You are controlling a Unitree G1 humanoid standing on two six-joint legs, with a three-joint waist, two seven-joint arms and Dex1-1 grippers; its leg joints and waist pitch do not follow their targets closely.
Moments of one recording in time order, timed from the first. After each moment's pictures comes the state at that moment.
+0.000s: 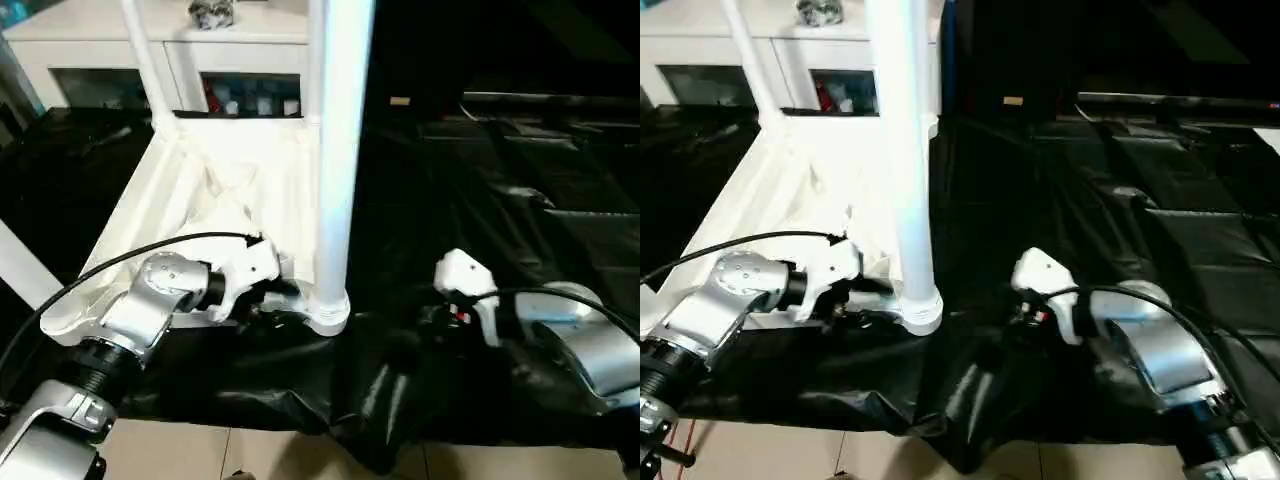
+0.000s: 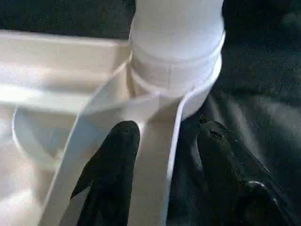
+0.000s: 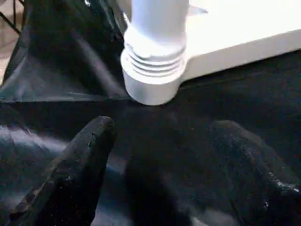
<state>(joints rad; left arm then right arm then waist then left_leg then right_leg) -0.55 0.54 -0.37 0.48 -0.07 0.12 -1.17 -0.33 -0.61 0.25 0.05 0.18 0.36 1.10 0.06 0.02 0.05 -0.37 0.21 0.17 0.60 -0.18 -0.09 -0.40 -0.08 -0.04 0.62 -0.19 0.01</state>
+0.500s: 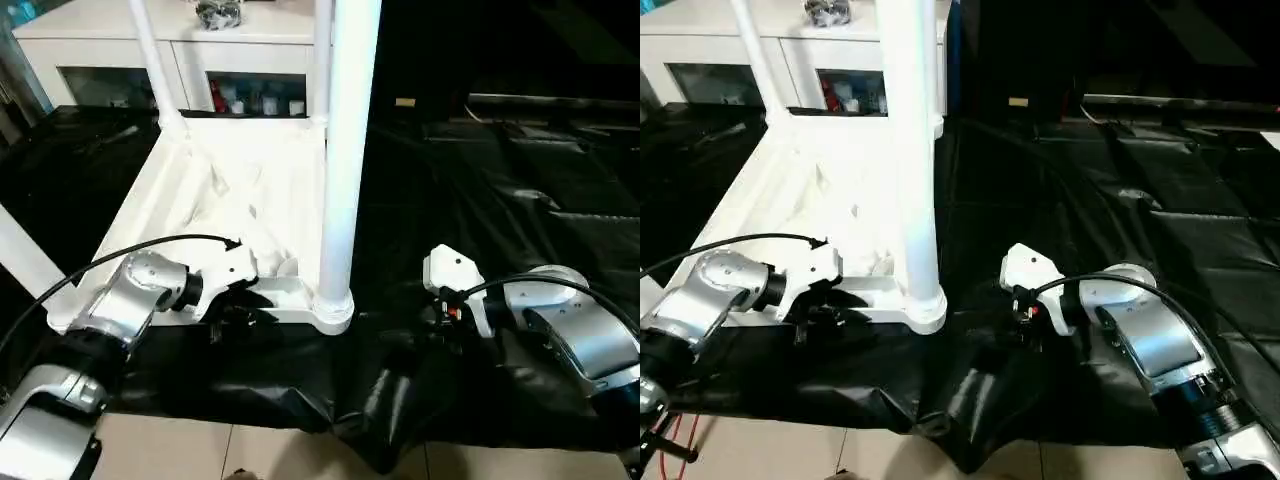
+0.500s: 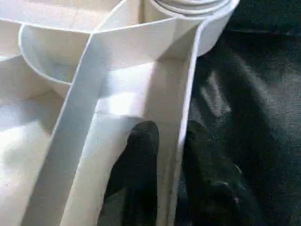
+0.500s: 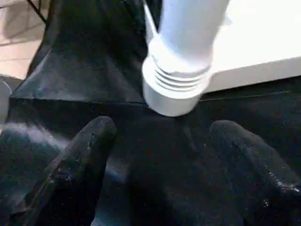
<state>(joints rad) -0.63 0.55 -0.37 0.70 -0.02 0.03 -1.25 -0.39 -0.62 0.29 0.08 0.16 0.35 1.18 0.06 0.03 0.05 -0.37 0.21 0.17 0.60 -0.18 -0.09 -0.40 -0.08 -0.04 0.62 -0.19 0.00</state>
